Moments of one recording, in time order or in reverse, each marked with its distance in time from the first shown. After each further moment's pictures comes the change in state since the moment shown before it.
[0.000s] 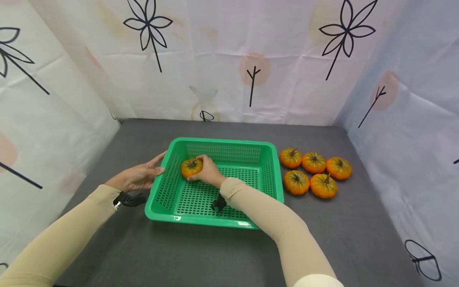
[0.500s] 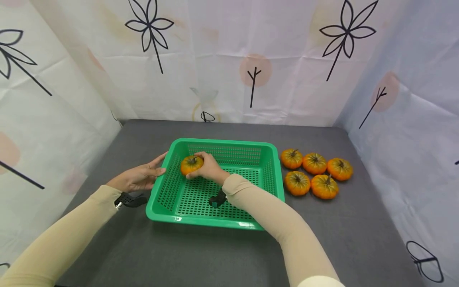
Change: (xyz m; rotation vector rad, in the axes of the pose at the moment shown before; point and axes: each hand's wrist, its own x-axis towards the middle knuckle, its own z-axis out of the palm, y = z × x) left_hand -0.002 0.001 0.001 -0.032 0.022 -0.011; right_hand -0.002 -0.020 -0.013 0.051 -0.036 0.016
